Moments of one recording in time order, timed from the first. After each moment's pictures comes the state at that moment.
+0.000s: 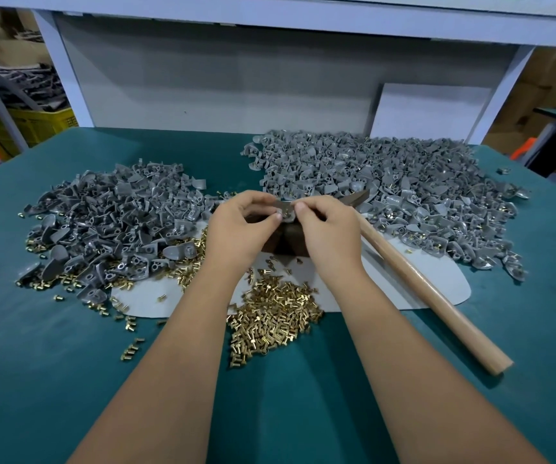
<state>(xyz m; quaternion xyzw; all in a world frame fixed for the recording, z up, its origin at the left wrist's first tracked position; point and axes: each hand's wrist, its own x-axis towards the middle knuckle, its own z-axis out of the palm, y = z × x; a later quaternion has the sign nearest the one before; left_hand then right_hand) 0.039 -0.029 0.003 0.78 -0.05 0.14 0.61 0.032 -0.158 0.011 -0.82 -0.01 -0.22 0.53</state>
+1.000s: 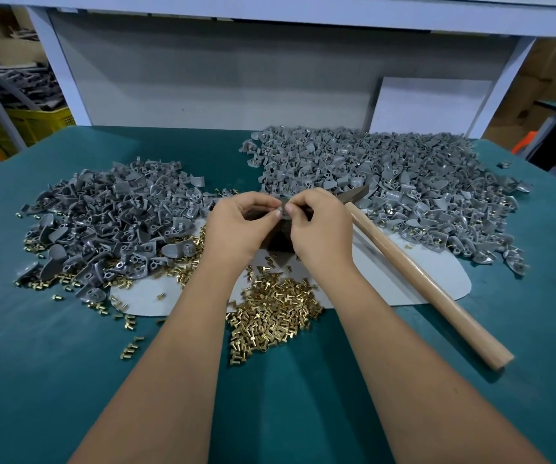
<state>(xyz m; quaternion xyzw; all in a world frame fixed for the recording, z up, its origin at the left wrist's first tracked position) 0.041 -0.027 0.000 0.76 -0.07 0.14 0.63 0.040 -0.151 0.007 -0.87 -0.04 -0.27 0.40</state>
